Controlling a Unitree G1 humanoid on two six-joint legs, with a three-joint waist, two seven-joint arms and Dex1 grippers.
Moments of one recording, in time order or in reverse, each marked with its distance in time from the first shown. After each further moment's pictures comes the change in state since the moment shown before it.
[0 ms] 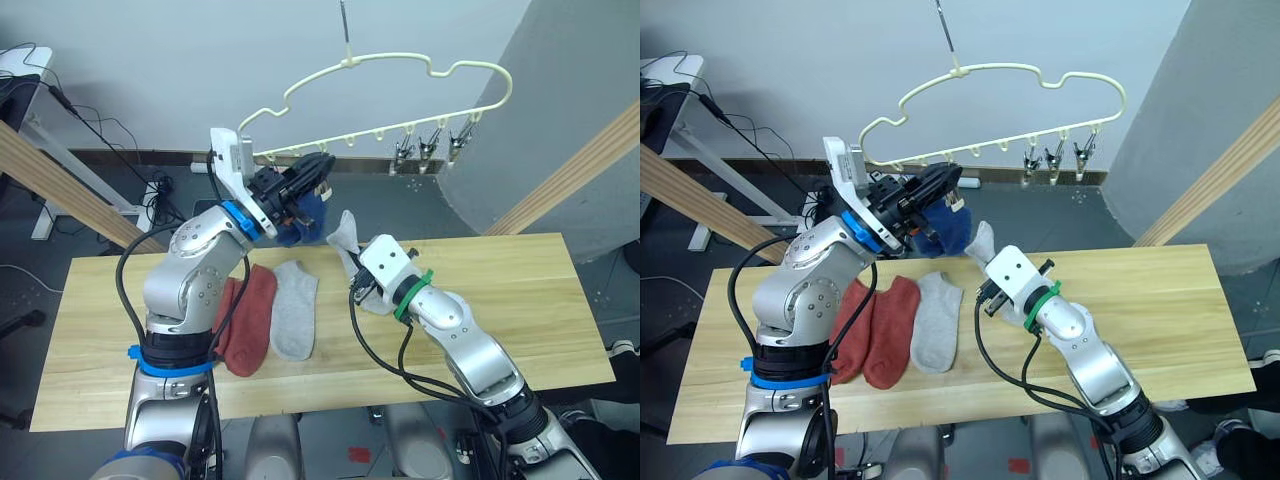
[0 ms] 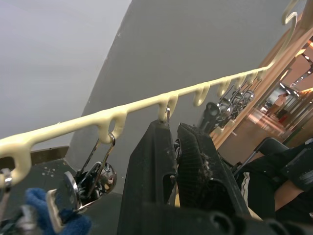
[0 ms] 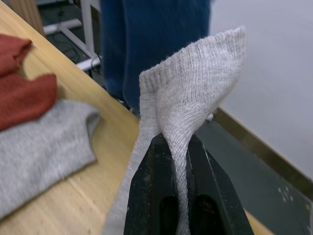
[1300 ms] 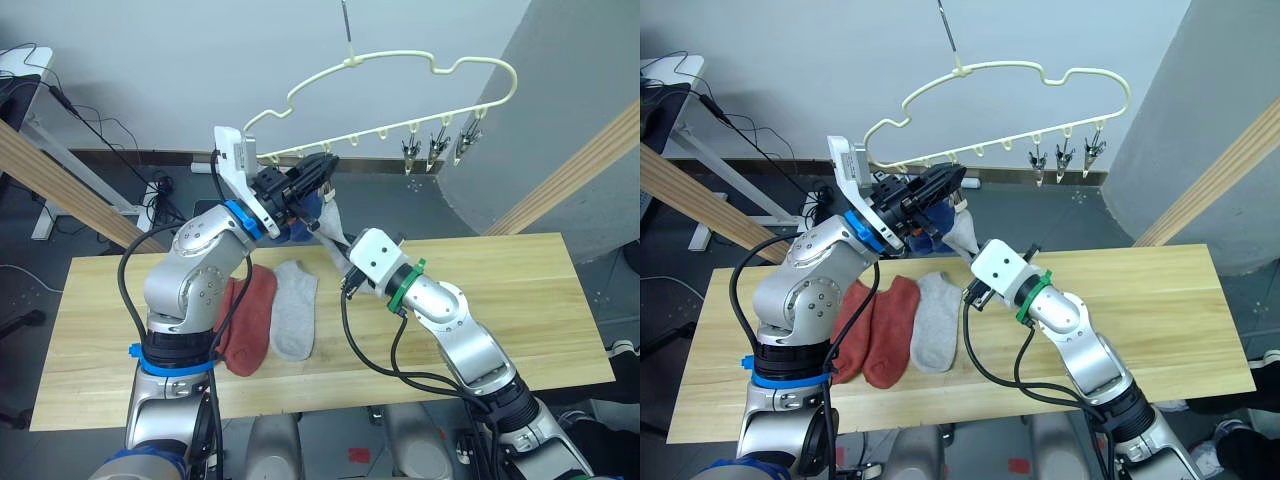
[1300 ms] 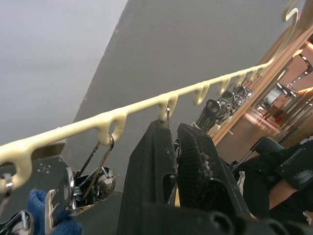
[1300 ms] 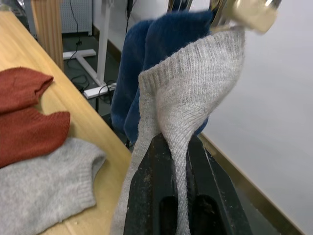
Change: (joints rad) left arm -0.002 0.000 -0.005 -0.010 -0.009 0.018 0.008; right arm -0.030 0.038 -0.015 0.027 -0.063 -0.155 0.064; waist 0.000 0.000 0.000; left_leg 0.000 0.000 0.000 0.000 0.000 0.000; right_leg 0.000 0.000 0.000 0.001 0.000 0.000
